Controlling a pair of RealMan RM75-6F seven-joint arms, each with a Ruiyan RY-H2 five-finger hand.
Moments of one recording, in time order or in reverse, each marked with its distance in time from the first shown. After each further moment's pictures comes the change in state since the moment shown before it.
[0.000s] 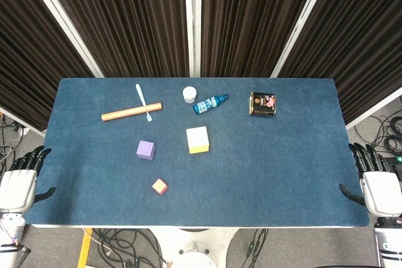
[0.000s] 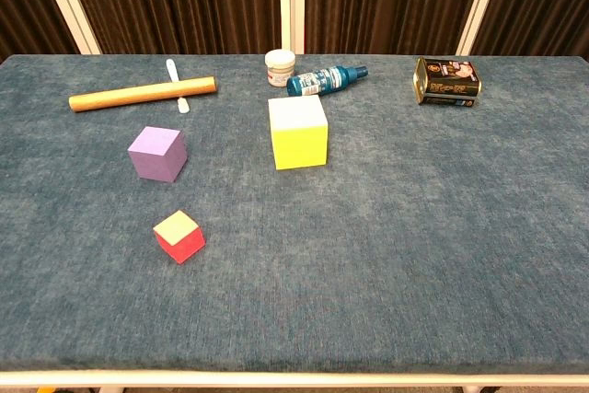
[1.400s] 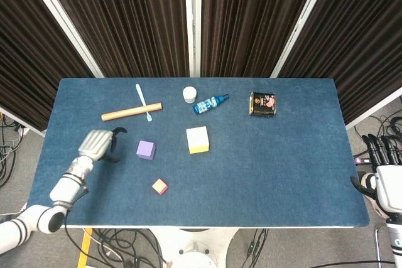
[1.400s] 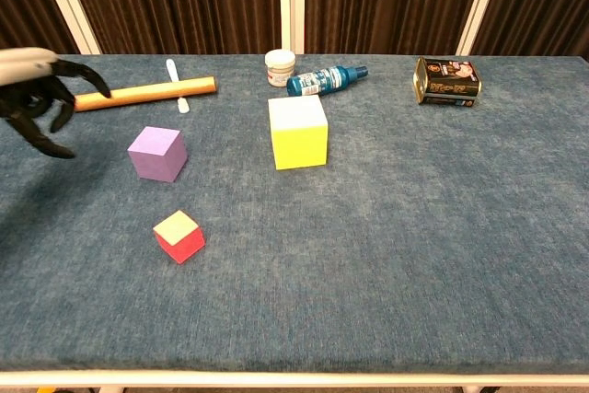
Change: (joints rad) left arm -0.509 -0.244 -0.149 0.298 -0.199 -0.693 -0.197; right arm 0.003 0.044 0.033 0.024 0.003 0.041 0.030
